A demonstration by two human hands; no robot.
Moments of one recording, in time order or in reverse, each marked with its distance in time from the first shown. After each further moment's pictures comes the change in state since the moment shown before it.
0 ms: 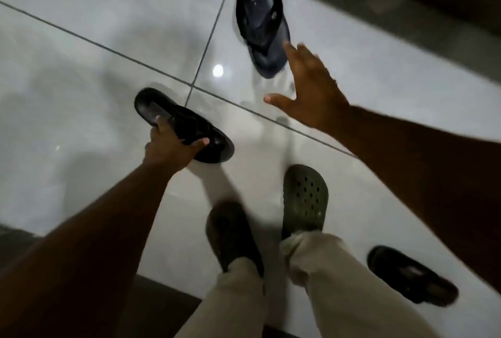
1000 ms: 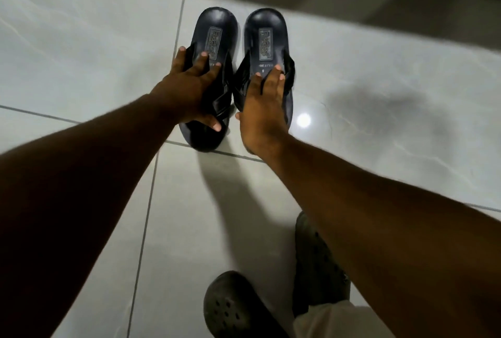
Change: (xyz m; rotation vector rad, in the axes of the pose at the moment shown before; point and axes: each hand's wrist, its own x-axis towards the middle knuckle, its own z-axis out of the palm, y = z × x) left_hand 0.149 0.178 -0.024 0.867 -0.004 0.803; right_hand 0.096 0.008 0.091 0.175 0.257 0.273
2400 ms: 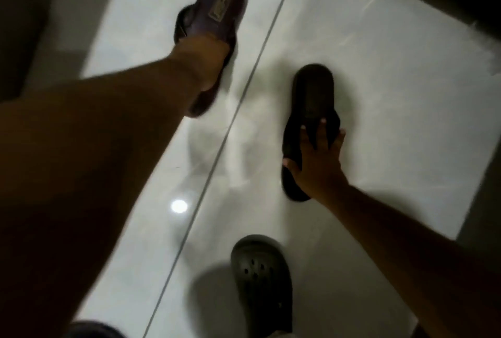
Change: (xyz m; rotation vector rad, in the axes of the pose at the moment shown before) left_hand 0.116 0.724 -0.035 0.355 0.000 0.763; right_hand -0.320 0.445 -0.085 0.335 0.272 1.165
